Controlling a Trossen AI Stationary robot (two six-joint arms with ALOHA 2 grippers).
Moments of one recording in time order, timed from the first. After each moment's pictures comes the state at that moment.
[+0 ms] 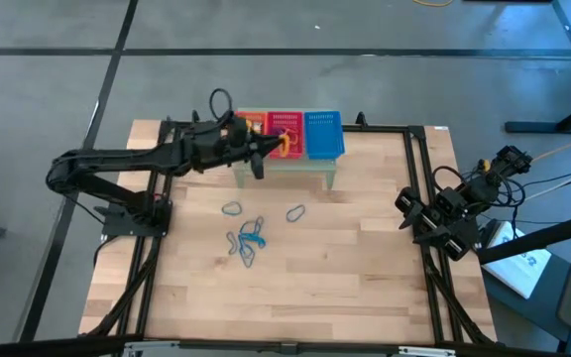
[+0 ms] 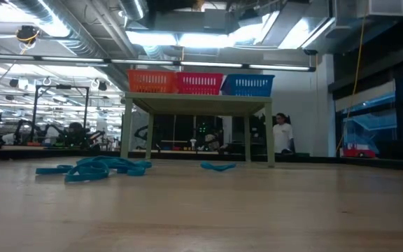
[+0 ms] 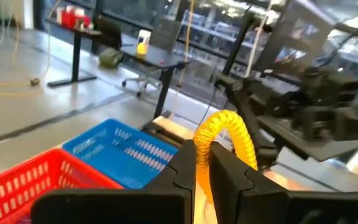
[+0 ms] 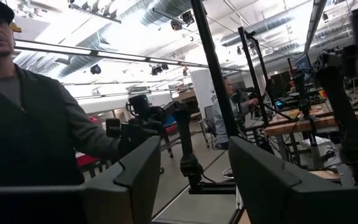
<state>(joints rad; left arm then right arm) 0.17 1.22 1.04 0.16 -0.20 -0.31 0.68 0.34 0.35 0.36 0.14 0.24</state>
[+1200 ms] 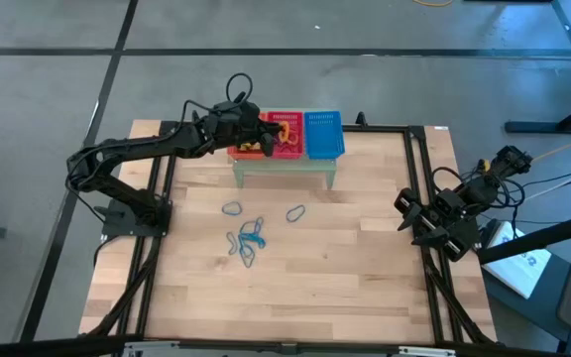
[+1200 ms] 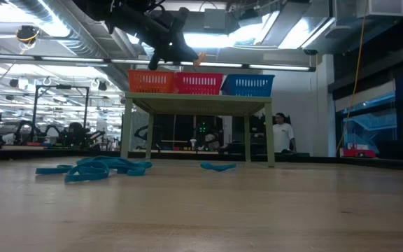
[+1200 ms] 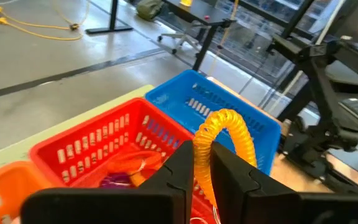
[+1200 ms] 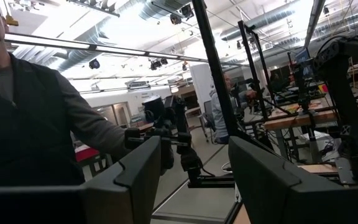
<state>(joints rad) 0.44 1.39 1.04 0.11 -0.03 -0.36 0.68 0.34 0.35 0.34 0.14 0.25</state>
